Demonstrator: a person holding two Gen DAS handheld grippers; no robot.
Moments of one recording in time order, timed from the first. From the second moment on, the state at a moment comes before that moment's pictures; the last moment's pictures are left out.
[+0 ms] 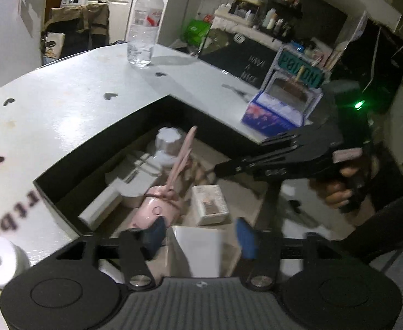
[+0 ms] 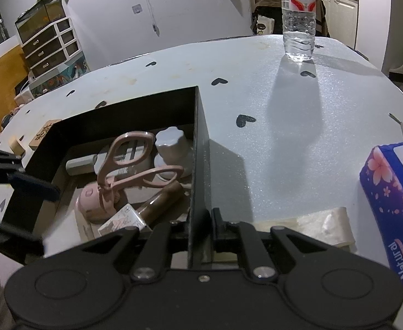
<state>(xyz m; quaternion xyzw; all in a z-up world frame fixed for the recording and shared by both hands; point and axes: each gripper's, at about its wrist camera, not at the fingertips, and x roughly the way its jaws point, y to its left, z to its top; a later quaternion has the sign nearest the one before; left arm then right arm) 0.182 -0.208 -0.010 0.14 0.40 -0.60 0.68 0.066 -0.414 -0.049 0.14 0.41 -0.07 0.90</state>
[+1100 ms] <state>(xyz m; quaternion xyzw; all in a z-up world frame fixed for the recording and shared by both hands) 0.146 -0.193 0.022 0.15 0.37 -0.56 0.73 0.066 -0.413 -0.048 0.14 0.41 -0.07 0.90</state>
